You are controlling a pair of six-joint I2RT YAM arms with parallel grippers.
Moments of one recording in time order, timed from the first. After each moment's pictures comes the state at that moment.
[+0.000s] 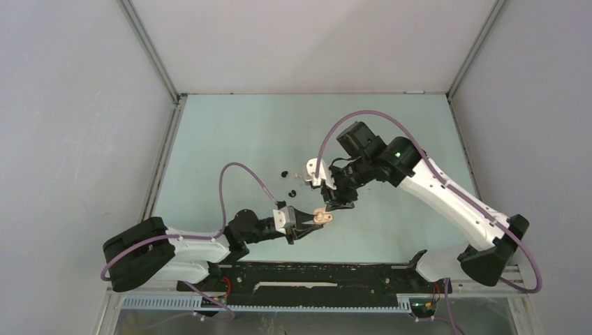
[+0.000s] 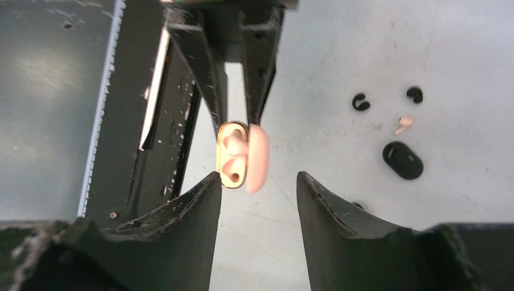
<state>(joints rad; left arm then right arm) -1.03 1.21 0.18 1.14 0.35 0.02 0.83 1.39 1.48 -1.12 -0.60 -0.80</state>
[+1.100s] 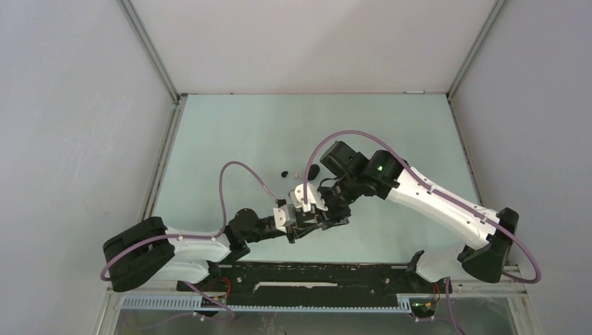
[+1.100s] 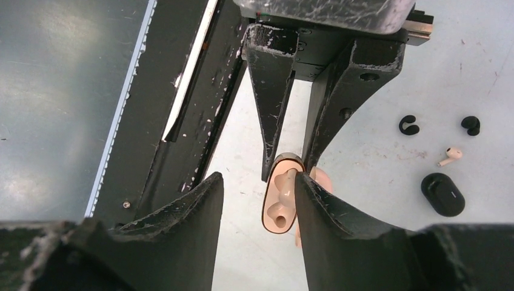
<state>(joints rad) -1.03 1.22 0.19 1.14 0.34 0.00 0.97 1.39 1.42 -1.12 -0.60 -0.83</state>
